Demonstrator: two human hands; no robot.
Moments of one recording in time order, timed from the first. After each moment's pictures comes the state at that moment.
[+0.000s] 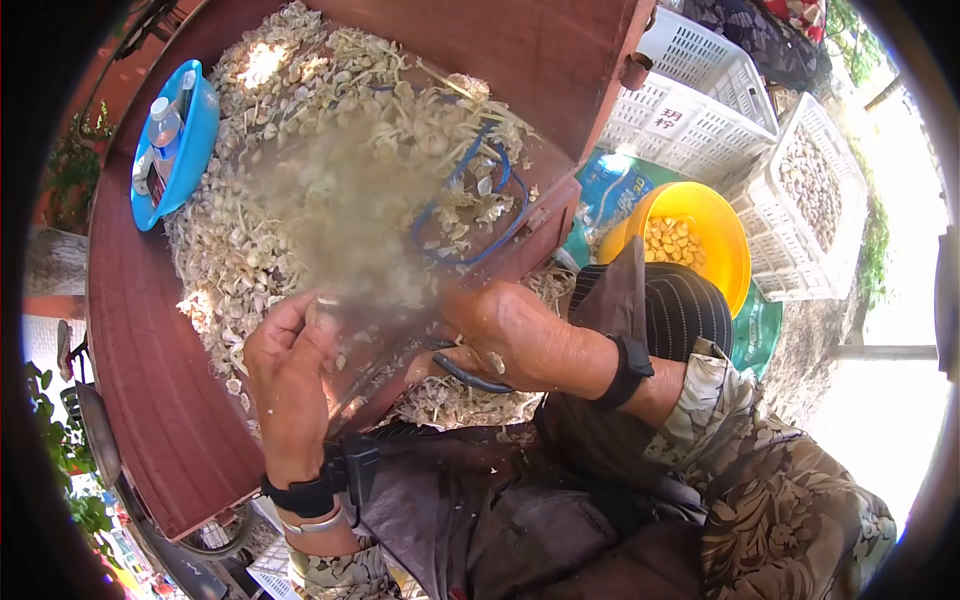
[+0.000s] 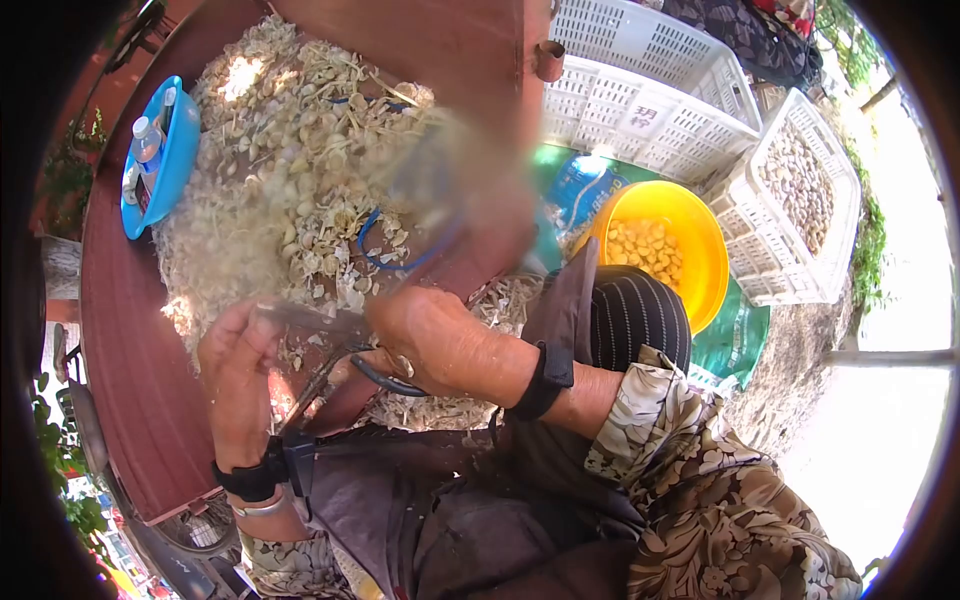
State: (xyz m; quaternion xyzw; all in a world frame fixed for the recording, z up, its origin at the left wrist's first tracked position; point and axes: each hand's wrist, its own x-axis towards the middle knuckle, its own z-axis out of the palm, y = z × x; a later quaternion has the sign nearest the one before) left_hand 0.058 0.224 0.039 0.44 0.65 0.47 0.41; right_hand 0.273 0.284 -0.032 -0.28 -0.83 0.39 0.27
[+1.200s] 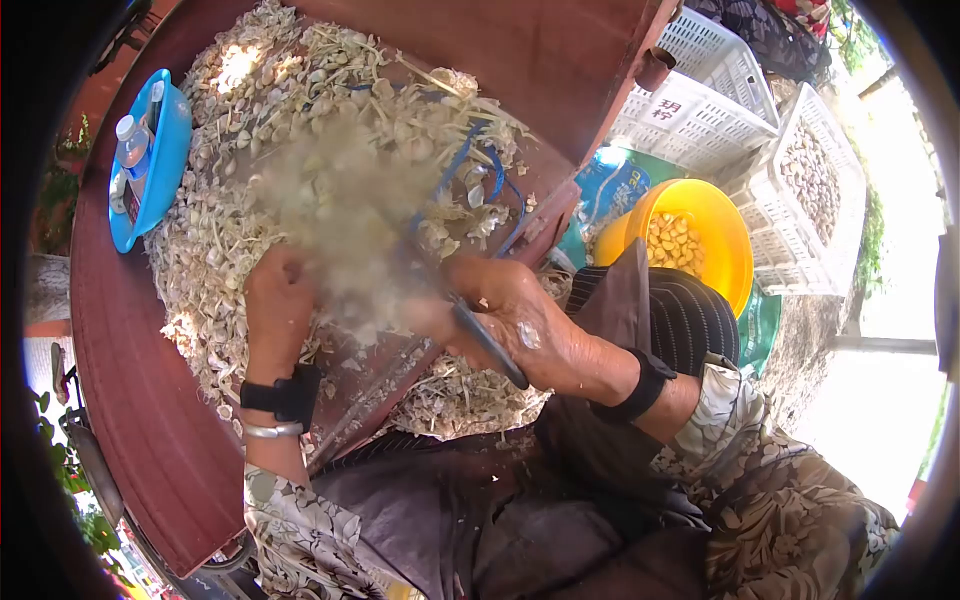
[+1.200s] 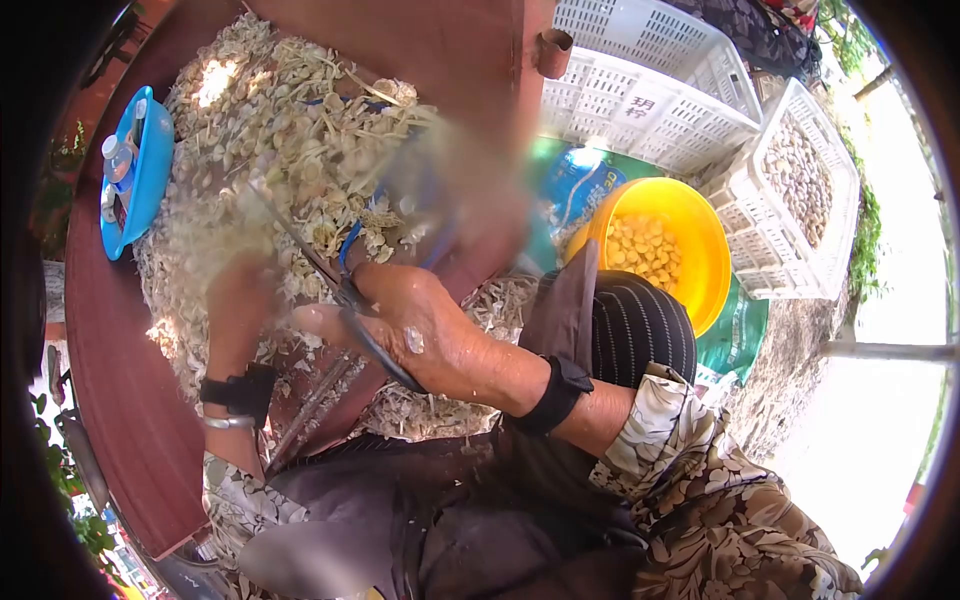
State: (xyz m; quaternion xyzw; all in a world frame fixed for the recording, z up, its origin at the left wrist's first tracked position) left_hand -0.003 0.318 -0.035 0.61 0.73 0.26 0.18; right_hand 0.274 0.305 -0.018 -0.31 -0.59 0.64 0.38
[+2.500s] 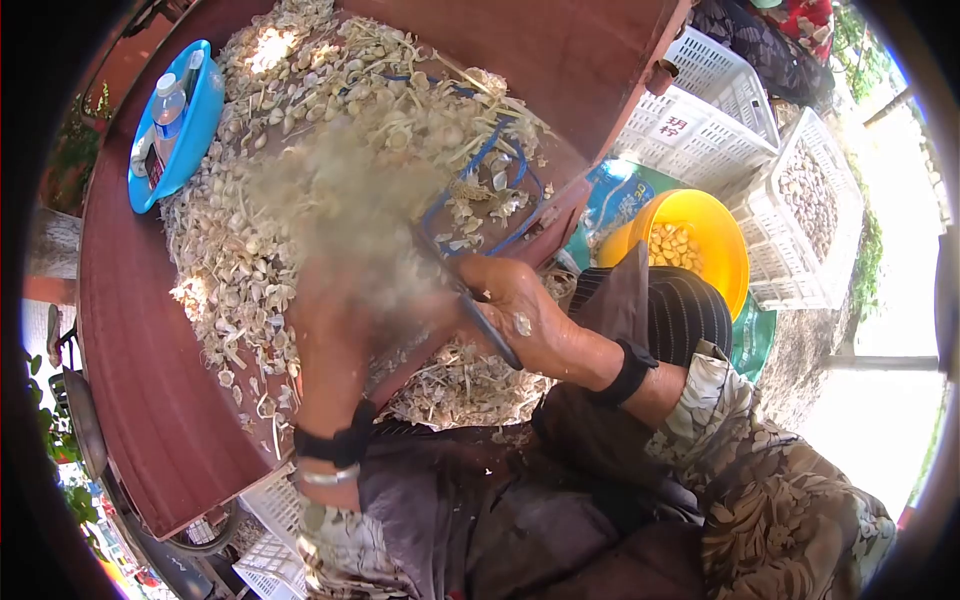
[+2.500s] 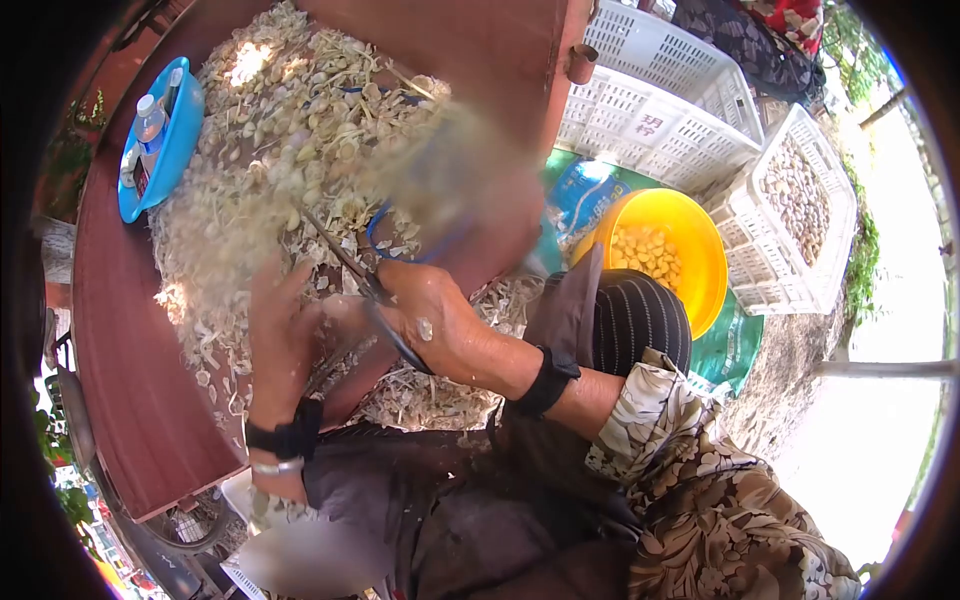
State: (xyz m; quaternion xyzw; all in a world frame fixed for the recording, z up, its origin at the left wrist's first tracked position) left_hand 0.053 0.242 -0.010 0.71 0.65 0.27 0.06; right_hand 0.257 0.287 -0.035 -0.30 -0.65 0.58 0.39
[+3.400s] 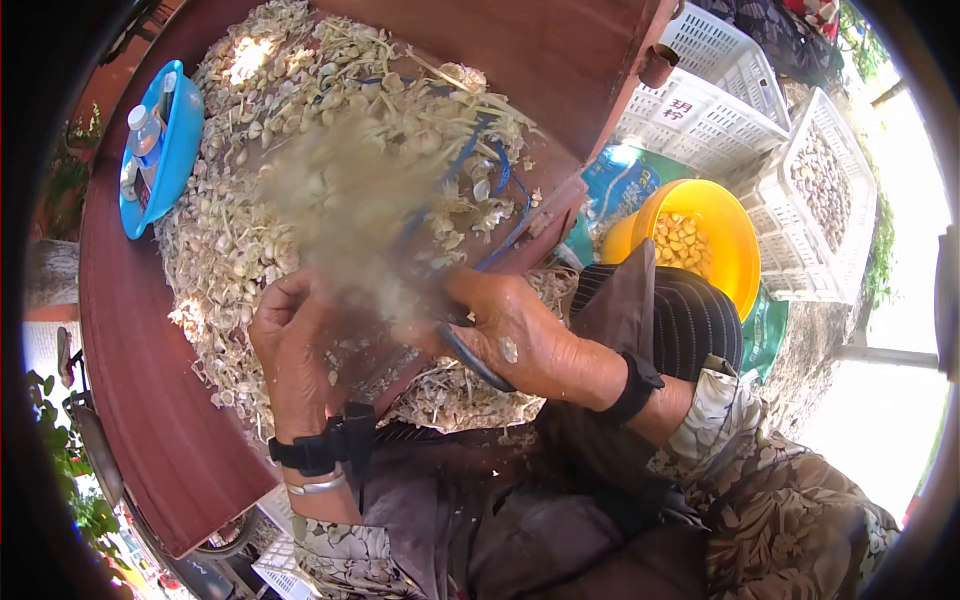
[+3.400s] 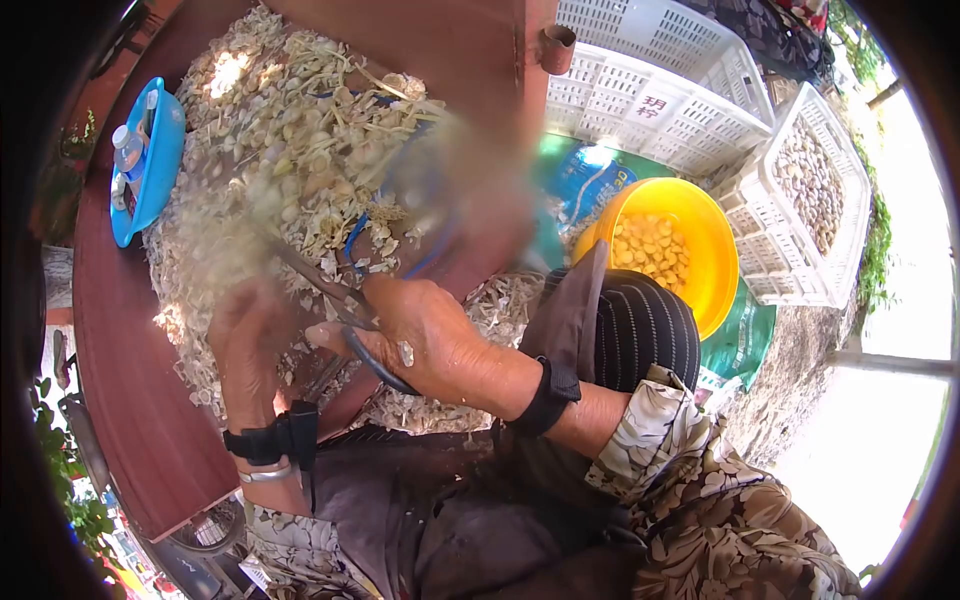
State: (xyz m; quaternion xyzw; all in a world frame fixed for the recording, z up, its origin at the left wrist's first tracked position) left_hand 0.047 0.264 -0.011 0.35 0.64 0.55 0.40; right_hand 0.262 0.296 -0.050 -0.33 -0.70 0.50 0.39
